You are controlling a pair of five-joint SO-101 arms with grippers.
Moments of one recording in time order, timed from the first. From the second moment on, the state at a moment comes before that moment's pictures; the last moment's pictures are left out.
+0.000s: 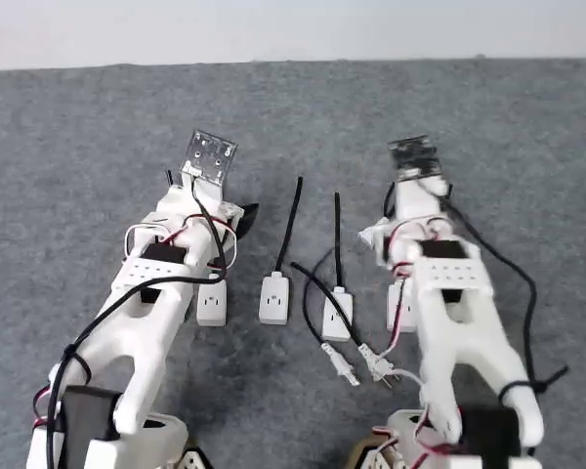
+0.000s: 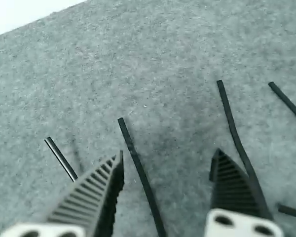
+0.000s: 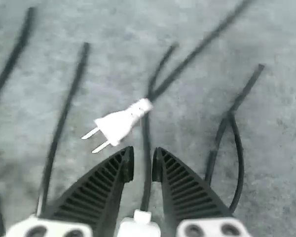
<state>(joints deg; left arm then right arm) 4.8 -8.7 47.3 14.7 -3.9 -1.5 -14.2 43.8 34.2 9.1</state>
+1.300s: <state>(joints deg) 4.8 -8.7 47.3 14.7 -3.9 -2.6 13.1 20.7 47.2 9.1</state>
